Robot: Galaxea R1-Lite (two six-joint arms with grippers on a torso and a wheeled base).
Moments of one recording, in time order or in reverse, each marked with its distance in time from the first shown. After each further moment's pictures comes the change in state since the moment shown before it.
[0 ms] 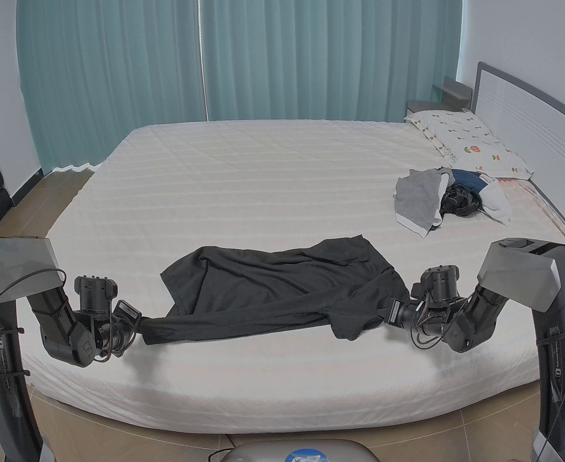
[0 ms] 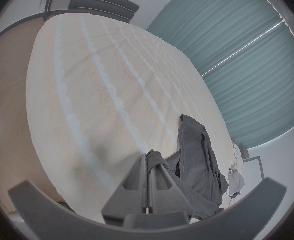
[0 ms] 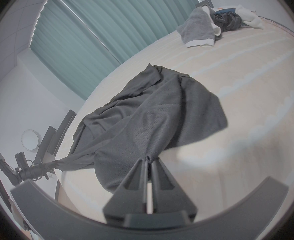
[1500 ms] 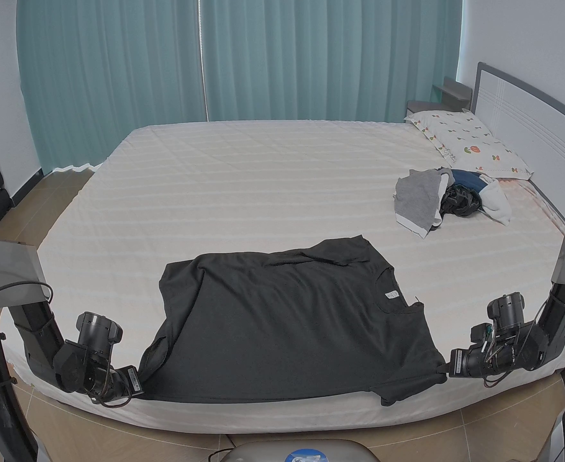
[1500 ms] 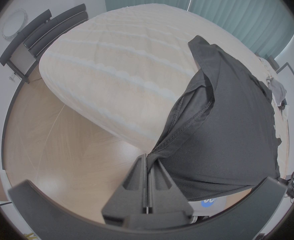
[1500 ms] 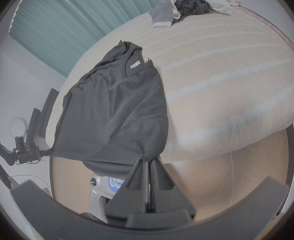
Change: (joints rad) left arm -0.081 -0.163 0.251 0.356 0.066 0.519; right arm -0.200 -0.363 0.581 0.183 0.057 -0.260
